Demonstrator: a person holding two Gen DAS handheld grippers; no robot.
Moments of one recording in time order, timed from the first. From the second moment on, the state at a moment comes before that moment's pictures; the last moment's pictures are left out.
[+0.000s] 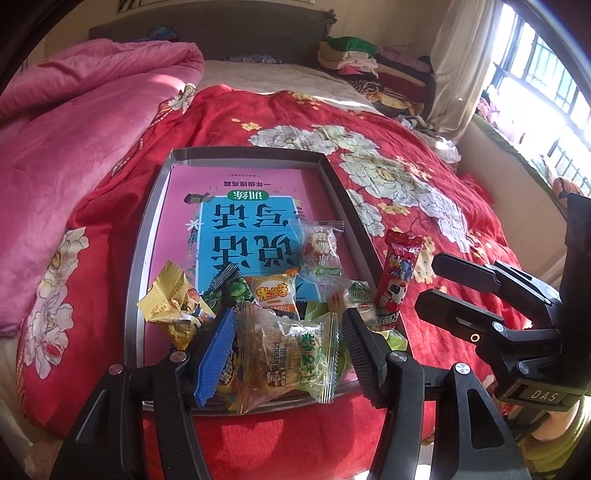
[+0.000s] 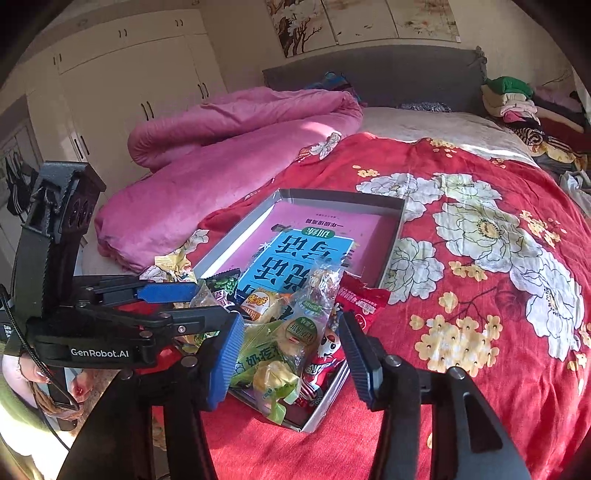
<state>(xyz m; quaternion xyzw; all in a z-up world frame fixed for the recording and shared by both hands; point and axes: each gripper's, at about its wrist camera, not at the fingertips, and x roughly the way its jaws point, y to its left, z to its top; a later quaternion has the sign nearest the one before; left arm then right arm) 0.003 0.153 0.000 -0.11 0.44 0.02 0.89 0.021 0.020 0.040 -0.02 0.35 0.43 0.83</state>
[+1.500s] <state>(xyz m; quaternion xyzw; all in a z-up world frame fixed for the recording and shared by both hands) -0.088 0.108 0.044 -0.13 0.43 0.09 0.89 -0.056 -0.033 0.083 -0.04 0.35 0.40 0.85</state>
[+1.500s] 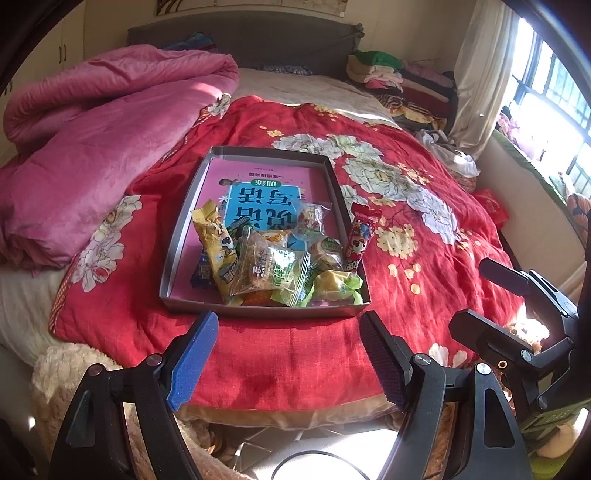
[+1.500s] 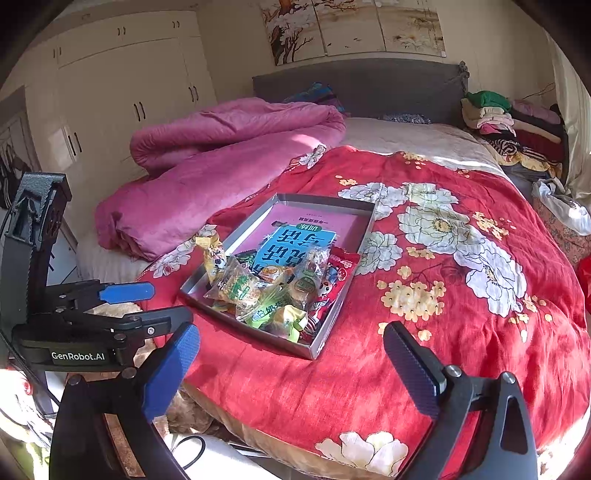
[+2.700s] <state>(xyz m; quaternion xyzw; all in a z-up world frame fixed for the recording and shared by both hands) -0.097 0.105 0.051 -0.12 0.43 0.10 0.89 -0.063 -0.036 0.086 -0.04 0.35 0.39 0.85</state>
